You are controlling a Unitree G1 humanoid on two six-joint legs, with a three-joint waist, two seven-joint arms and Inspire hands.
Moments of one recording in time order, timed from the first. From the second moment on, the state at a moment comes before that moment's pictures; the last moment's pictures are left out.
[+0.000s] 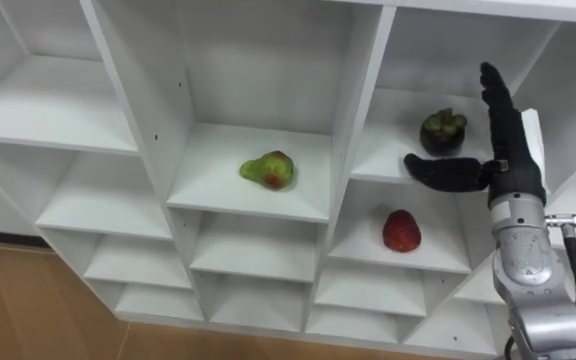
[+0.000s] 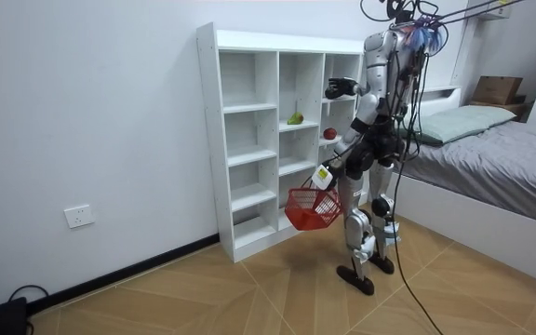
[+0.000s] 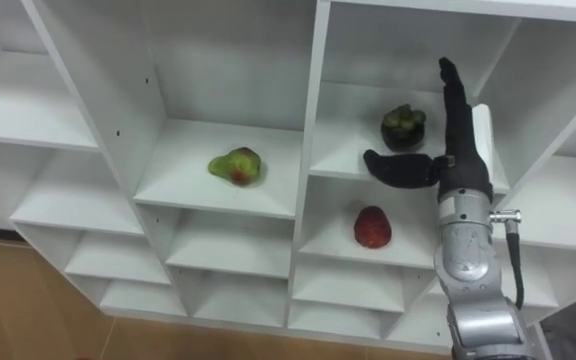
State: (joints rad) left arm 0.25 0.19 0.08 0.95 0.09 -0.03 -0.05; right arm -0.11 -0.31 0.00 0.26 -0.11 -0.11 -0.24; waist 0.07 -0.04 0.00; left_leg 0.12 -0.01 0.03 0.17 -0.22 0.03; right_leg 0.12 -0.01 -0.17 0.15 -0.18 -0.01
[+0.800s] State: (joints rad) left arm 0.24 0.19 0.08 0.94 0.09 0.00 -0.05; right arm -0.12 -0.32 -0.02 0.31 -0.08 -0.09 -0.17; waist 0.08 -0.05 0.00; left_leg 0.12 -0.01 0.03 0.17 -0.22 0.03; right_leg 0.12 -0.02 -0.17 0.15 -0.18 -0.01
